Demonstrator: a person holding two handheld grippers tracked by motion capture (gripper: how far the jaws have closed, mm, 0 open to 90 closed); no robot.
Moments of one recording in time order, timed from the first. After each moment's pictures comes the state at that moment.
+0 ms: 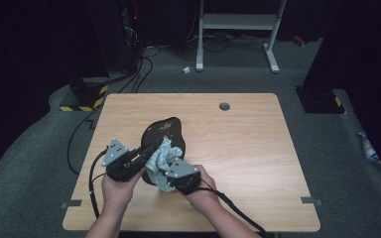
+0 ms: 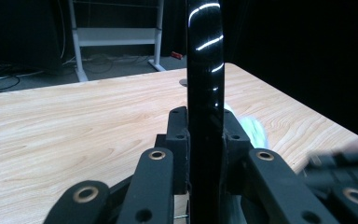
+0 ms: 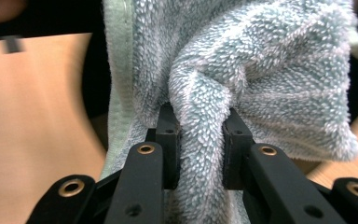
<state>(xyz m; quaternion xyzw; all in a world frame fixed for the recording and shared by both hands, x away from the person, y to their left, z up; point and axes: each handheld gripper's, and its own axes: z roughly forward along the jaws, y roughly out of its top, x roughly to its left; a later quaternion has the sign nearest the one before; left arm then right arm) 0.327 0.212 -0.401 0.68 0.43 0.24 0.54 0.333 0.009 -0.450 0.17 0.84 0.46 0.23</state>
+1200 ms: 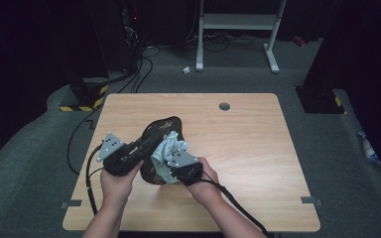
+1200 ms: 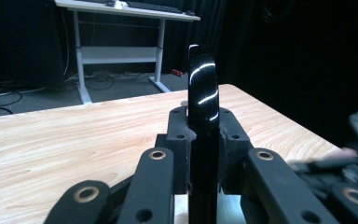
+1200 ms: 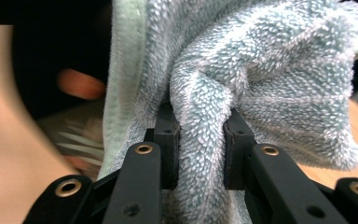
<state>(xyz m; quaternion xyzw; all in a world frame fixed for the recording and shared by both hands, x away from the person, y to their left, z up) 0.333 0.216 -0.386 0.66 0.42 0.26 0.57 0.355 0.006 -0.444 0.20 0.84 0.44 0.24</state>
